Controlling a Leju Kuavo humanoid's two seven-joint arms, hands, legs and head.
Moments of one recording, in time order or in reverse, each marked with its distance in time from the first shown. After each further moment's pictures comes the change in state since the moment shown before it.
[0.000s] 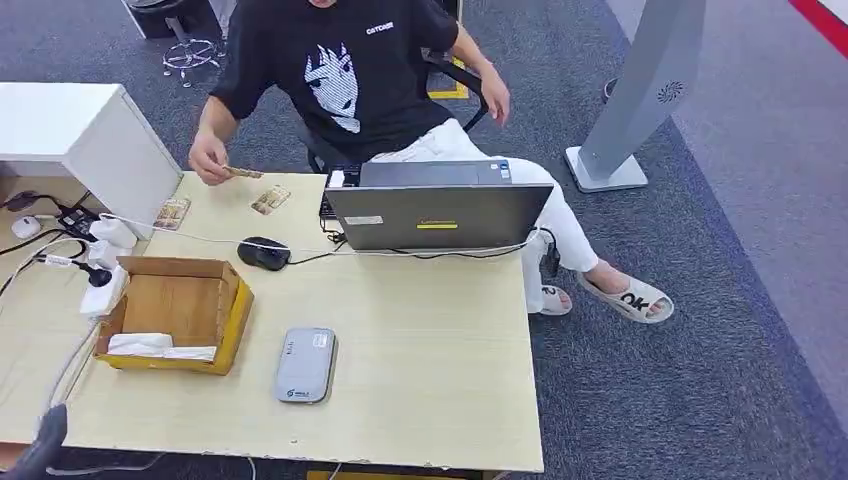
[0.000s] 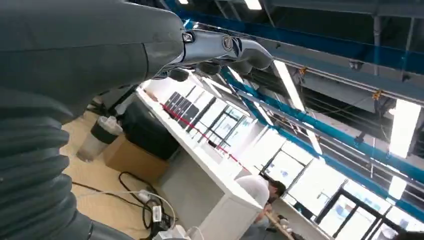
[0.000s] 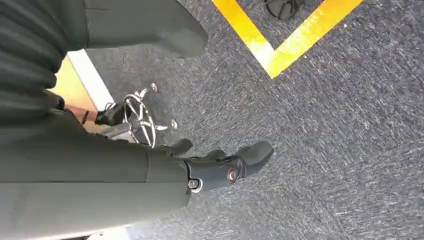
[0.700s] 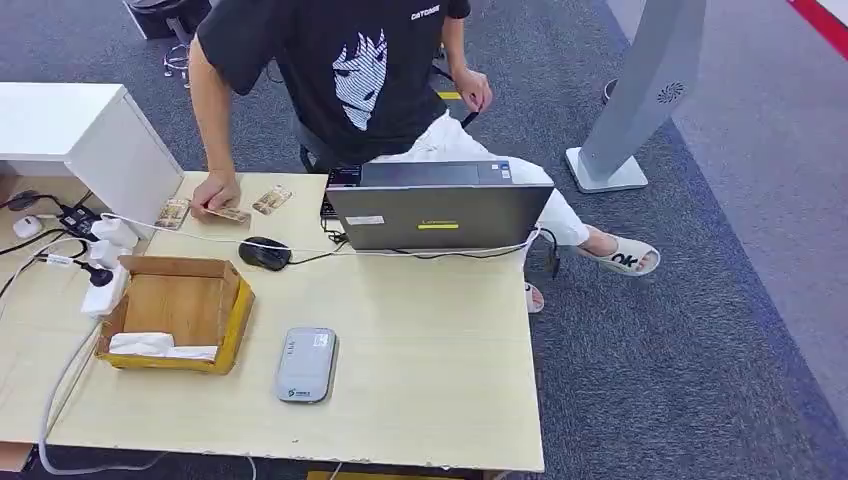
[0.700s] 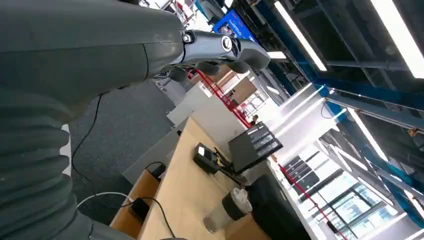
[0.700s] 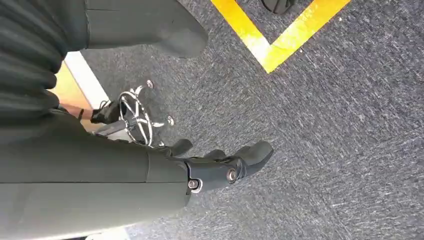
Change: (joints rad) left arm -0.054 -0.148 0.439 0.113 0.235 0.048 0.093; right arm 0.000 0.011 -0.035 -0.008 0.033 -0.019 -0.028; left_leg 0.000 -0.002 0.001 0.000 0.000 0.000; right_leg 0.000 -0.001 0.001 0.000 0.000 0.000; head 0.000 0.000
